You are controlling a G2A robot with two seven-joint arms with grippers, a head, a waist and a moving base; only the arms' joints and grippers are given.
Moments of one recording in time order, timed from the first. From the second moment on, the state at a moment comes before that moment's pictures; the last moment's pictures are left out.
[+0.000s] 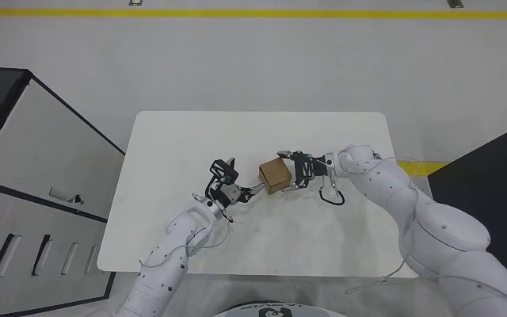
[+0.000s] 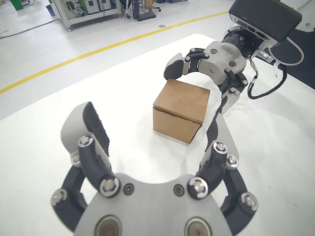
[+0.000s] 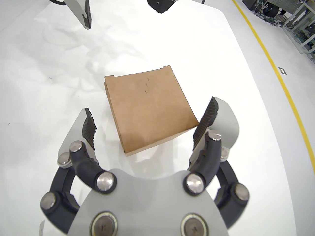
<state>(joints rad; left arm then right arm) 1.54 -1.33 -1.20 -1.55 1.48 -0.33 0.09 -0.57 -1.28 0.17 -0.42 -1.68 -0.75 -1.07</state>
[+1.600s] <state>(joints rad) 1.54 -1.33 -1.20 -1.55 1.48 -0.33 0.09 -0.60 -1.19 0.19 -0.53 -1.60 -0.72 -1.05</state>
